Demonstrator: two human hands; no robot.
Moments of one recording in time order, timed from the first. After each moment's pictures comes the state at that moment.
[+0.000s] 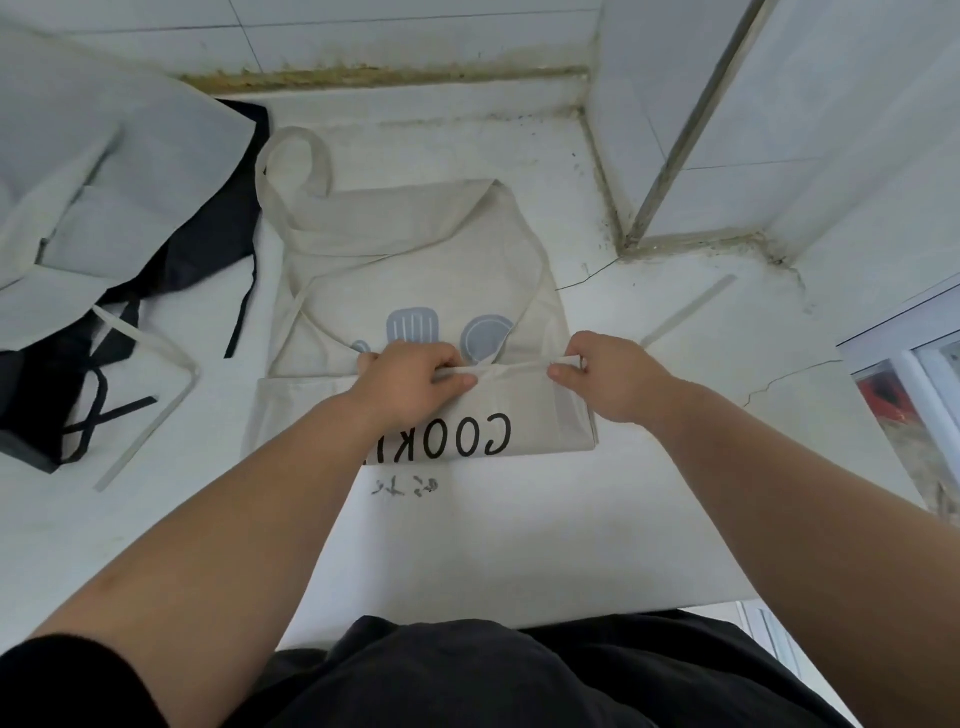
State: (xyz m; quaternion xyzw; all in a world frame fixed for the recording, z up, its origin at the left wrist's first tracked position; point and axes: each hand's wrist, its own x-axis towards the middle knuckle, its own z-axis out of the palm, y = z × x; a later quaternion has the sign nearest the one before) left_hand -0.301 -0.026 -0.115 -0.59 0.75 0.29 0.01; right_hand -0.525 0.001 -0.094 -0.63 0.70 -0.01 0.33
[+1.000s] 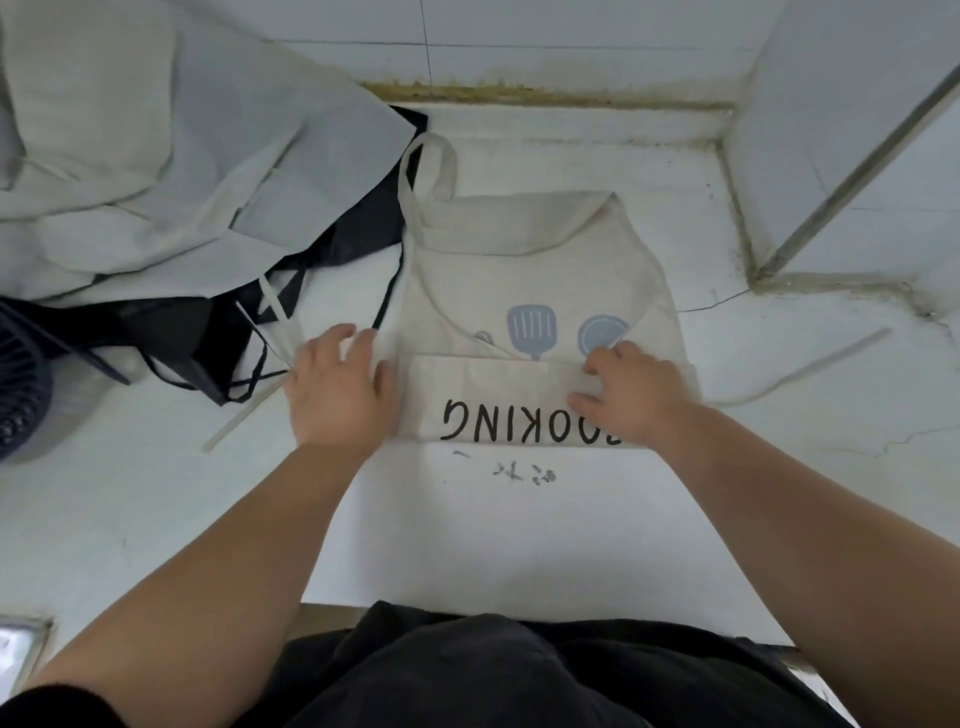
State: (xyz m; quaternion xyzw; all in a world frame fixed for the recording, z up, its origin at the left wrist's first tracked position) left_hand -0.158 0.035 -0.111 -0.76 0.63 0.07 -0.13; right_hand -0.430 -0.003 -0.095 -0.73 0.65 0.12 0.18
